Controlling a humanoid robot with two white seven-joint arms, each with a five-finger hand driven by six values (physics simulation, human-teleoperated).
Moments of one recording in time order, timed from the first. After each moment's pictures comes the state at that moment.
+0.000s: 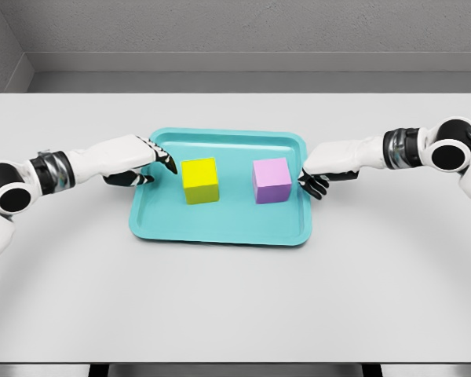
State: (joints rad) left arm -0.53 0.52 -0.40 -1.28 -0.55 -0.61 -0.56; right arm -0.99 -0.67 1.12 -1.16 0.19 -0.61 0.61
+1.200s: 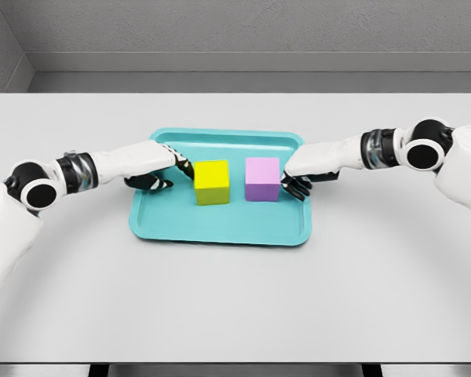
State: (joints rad) left arm -0.57 0.42 -0.42 -1.20 -0.55 -0.61 -0.61; right arm -1.00 -0.59 1.13 -1.12 0.21 -0.61 0.61
